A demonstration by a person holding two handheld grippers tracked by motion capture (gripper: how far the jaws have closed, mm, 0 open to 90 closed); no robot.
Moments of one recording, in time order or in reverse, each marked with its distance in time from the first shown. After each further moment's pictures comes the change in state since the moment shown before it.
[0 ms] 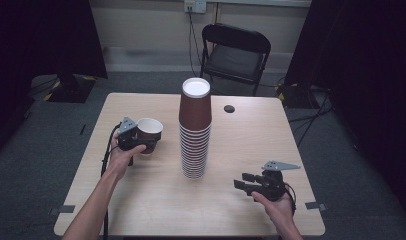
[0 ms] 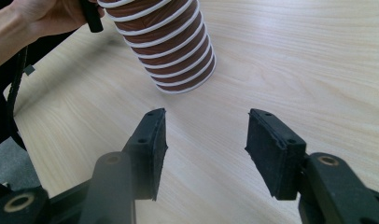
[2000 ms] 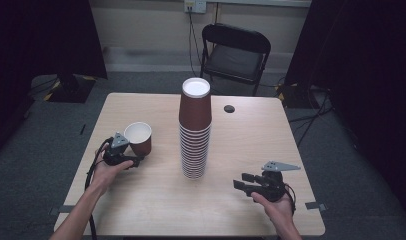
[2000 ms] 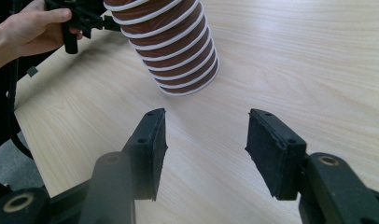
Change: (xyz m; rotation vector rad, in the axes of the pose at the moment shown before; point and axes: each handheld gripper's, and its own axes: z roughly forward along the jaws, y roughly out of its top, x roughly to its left) left arm 0.009 -0.036 -0.046 0.297 0.087 0.119; right arm 0.004 0.000 -0.002 -0.011 0.001 -0.002
